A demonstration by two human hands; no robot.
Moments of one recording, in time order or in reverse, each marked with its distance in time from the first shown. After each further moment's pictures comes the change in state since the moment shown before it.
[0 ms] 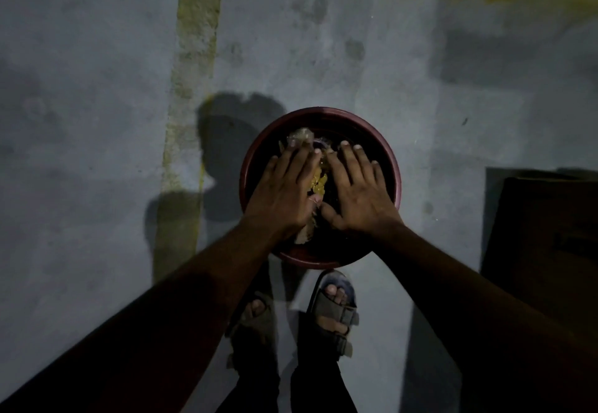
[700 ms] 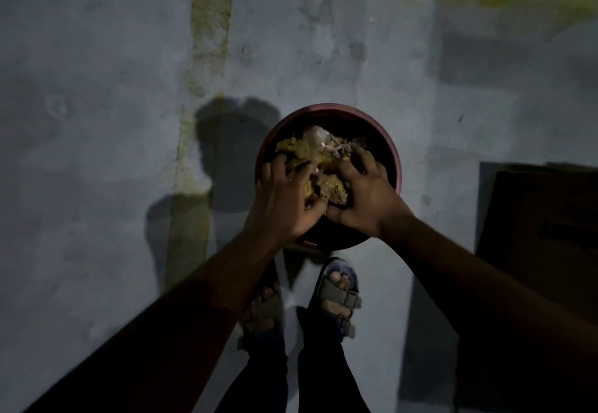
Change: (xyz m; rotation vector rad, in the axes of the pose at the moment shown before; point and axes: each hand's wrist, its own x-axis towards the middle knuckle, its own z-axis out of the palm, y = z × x) left_hand -0.050 0.017 -0.046 -0.210 -0.051 -0.283; right_hand -0.032 -0.031 -0.041 0.215 -0.125 0.118
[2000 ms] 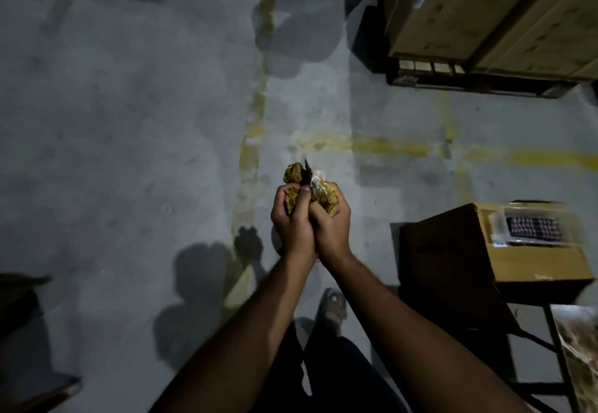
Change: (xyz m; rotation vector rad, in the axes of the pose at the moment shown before) left_hand -0.333 0.199 -0.396 -1.531 0.659 -0.103; right_hand -0.372 -0.359 -0.236 1.264 0.758 -0.207
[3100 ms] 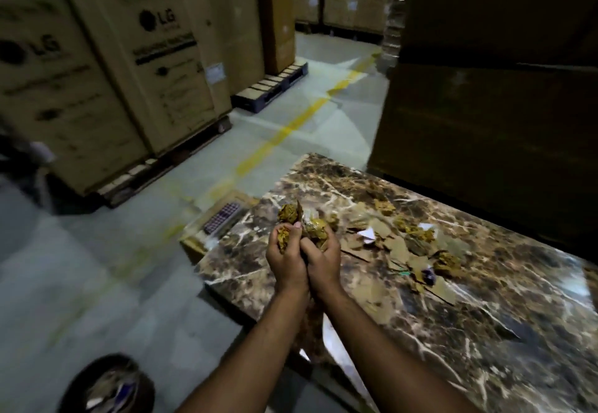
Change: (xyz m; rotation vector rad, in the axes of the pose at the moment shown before) left_hand -0.625 -0.148 0.240 0.135 -0.969 -0.164; right_hand -0.333 -0.111 -0.588 0.169 0.996 -0.139
